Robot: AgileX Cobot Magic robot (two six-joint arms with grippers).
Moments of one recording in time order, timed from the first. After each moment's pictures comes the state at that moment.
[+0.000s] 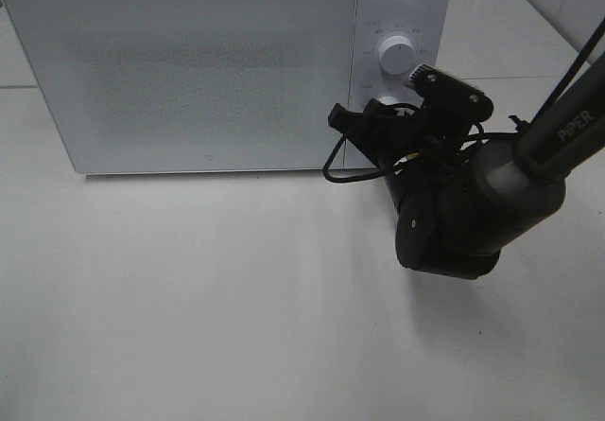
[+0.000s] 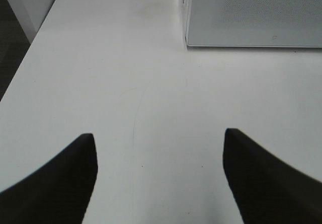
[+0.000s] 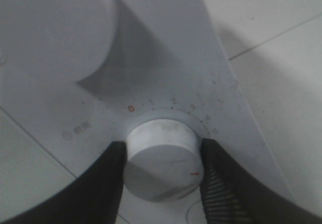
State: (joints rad) left arm 0.07 0.00 -0.52 -0.03 1.08 0.08; right arm 0.63 2.14 -0.82 0.69 -1.23 0.31
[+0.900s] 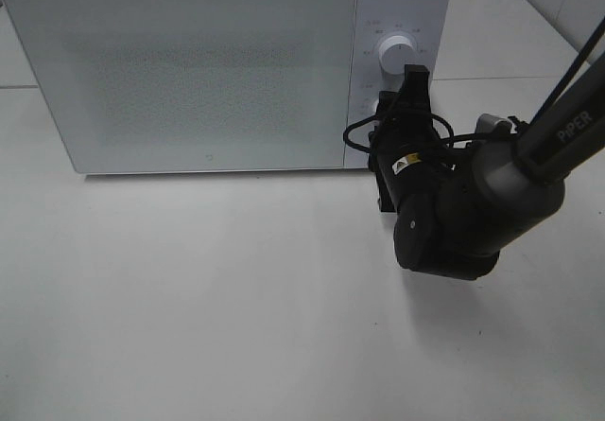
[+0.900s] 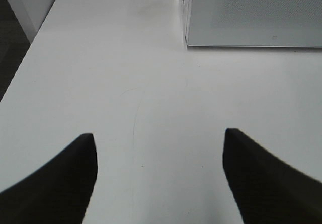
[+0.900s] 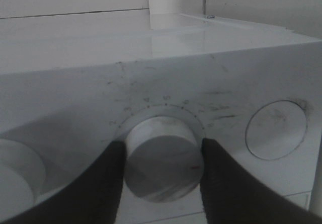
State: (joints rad) left arm 0.07 0.00 -0.52 -0.03 1.08 0.08; right arm 0.63 2.14 -0.82 0.69 -1.24 1.39
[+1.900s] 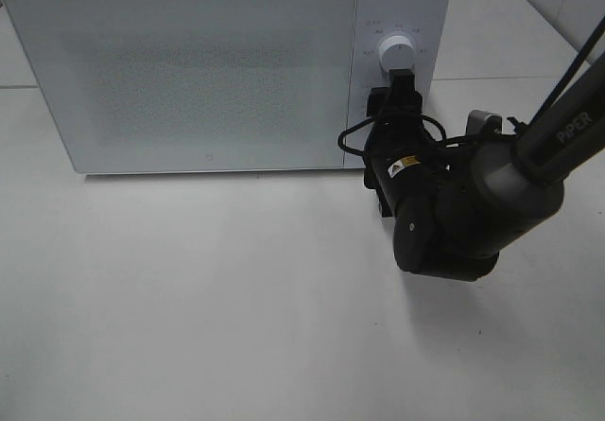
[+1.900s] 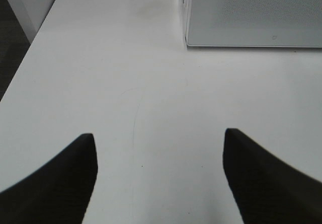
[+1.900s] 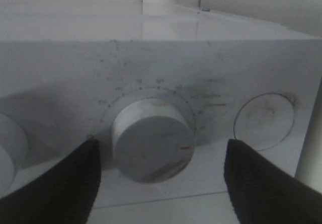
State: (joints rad) left arm 0.07 0.00 -0.52 -0.03 1.08 0.08; right arm 0.63 2.13 -0.82 0.66 -1.21 1.30
